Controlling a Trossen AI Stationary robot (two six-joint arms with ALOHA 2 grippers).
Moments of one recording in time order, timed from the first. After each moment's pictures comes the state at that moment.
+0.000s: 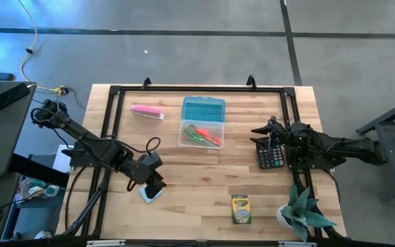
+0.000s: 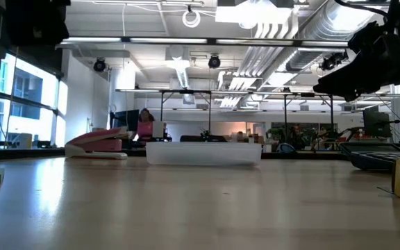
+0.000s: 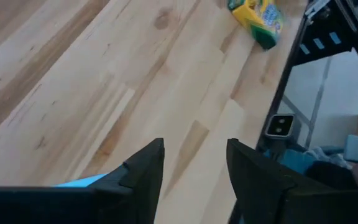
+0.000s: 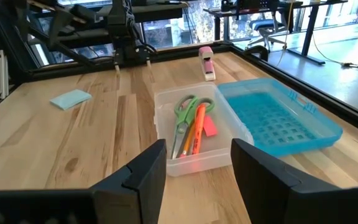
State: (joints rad) left arm -0.41 1.25 0.92 -0.56 -0.17 -1.12; right arm -0.17 0.21 0.07 -0.04 0.02 0.08
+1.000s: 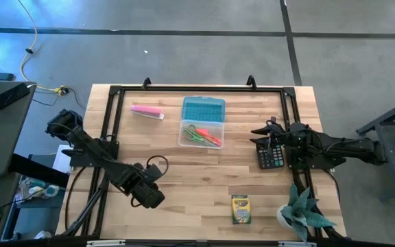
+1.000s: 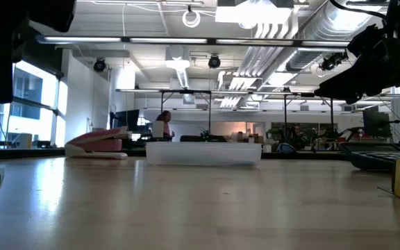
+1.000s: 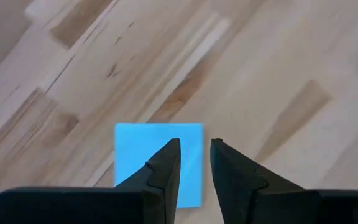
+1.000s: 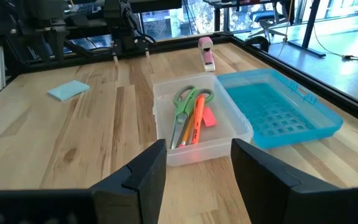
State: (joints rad) left arm -0.55 1.54 1.02 -0.84 -0.25 -1.36; right arm -0.17 0.21 0.07 -0.07 0.02 0.08
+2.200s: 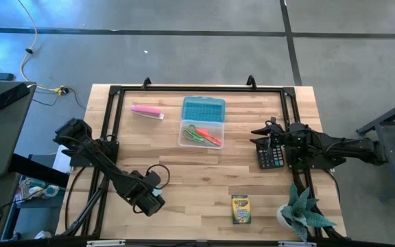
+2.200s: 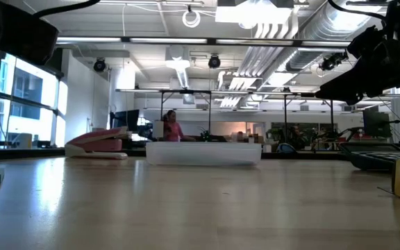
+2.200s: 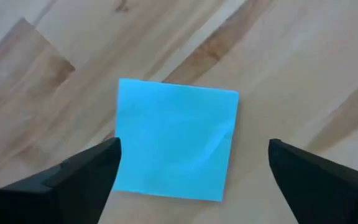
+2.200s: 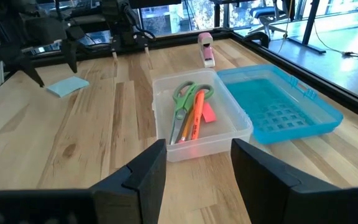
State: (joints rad) left arm -0.60 1.69 1.01 -0.83 -0.19 -1.52; right arm -0.17 0.21 0.07 -0.09 0.02 0.08
